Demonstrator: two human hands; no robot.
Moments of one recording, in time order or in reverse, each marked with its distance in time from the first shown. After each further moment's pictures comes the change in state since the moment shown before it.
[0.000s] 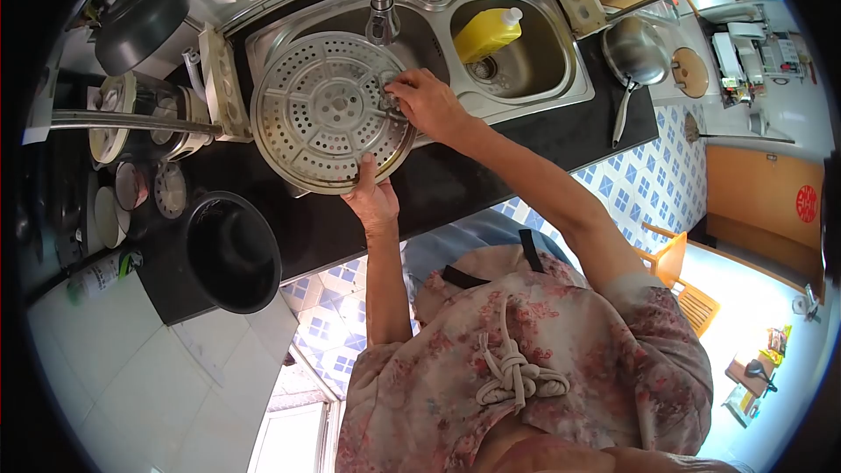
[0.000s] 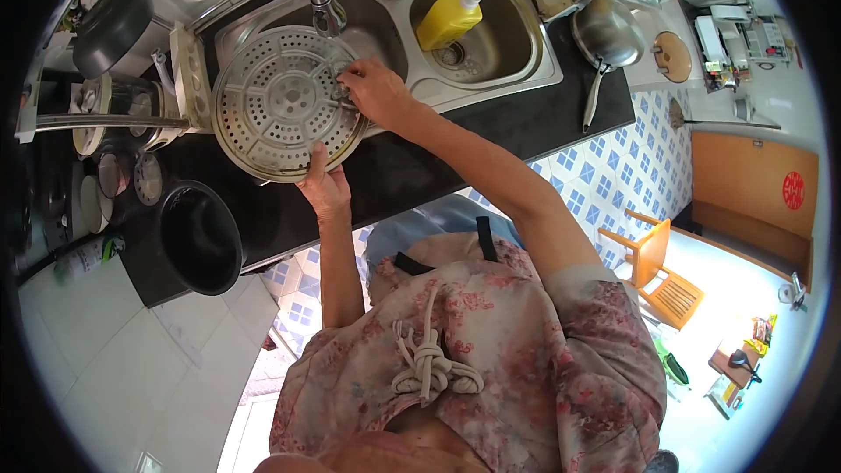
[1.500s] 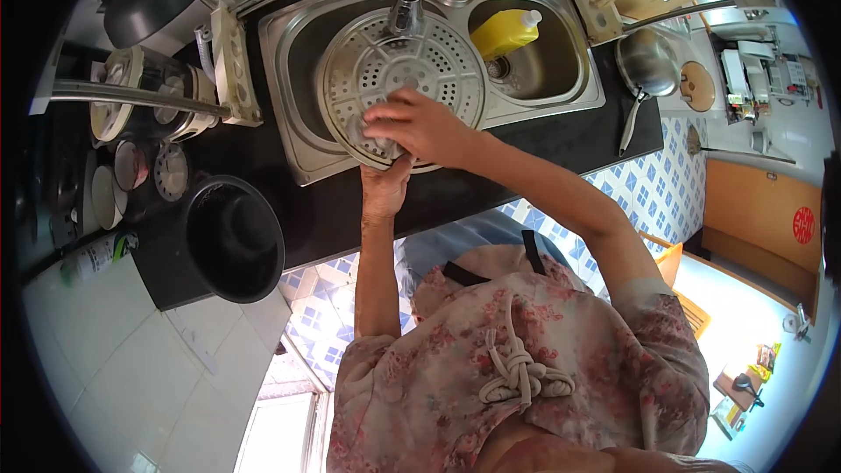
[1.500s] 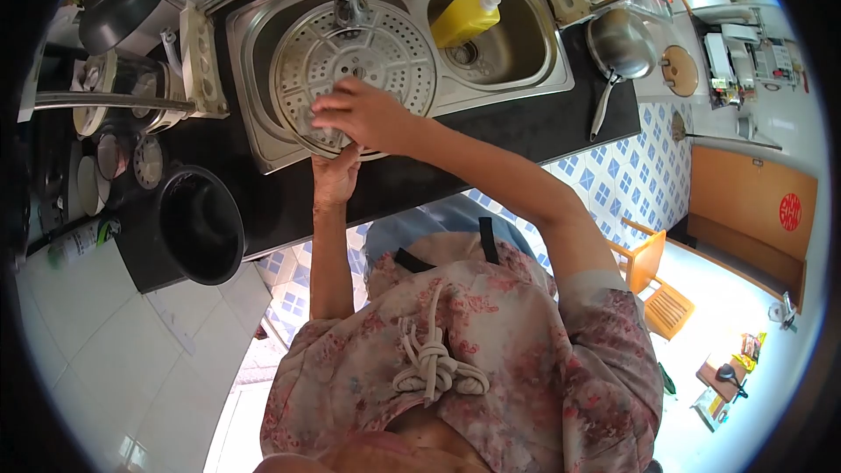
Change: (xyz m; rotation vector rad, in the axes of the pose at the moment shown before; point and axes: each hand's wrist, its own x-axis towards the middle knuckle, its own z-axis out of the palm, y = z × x) left_hand 0.010 0.005 -0.009 0.210 -0.334 -0.268; right_hand 0.012 -0.051 -0.015 0.127 -0.125 -0.427
